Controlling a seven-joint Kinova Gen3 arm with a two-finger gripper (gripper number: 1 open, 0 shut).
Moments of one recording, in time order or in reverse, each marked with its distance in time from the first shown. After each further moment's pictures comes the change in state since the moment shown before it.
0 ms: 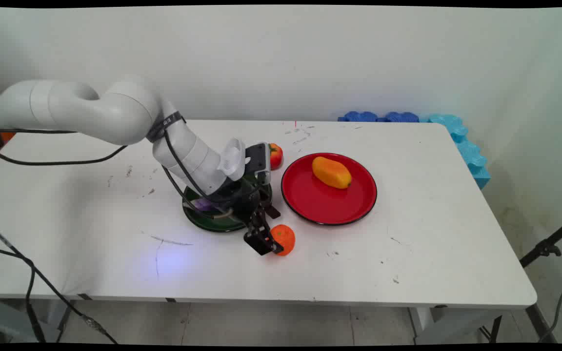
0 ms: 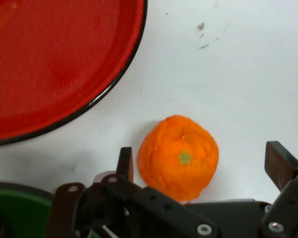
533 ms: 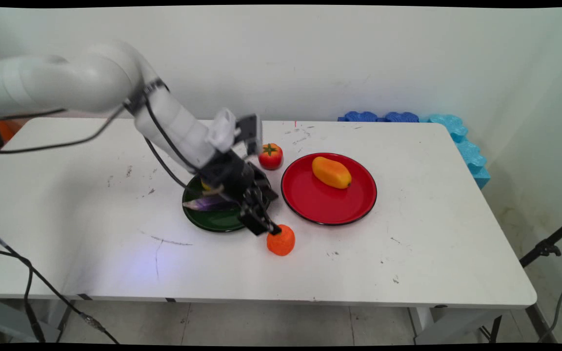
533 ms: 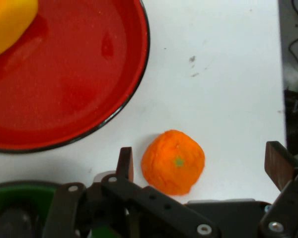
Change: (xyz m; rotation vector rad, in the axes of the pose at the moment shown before) arm 0.019 -0.006 -0.057 -0.010 0.036 -0.010
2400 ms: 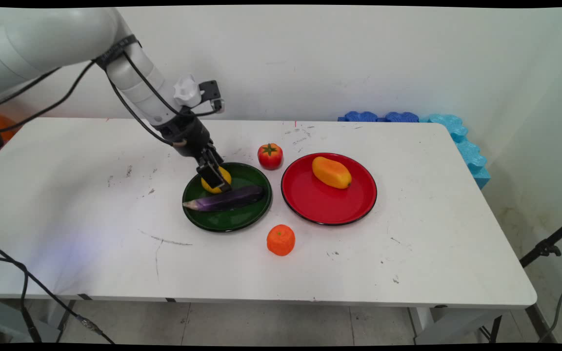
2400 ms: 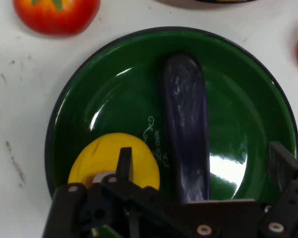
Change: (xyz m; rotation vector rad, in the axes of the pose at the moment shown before) arm -0.037 -0.098 -0.044 0.134 -0.224 -0.172
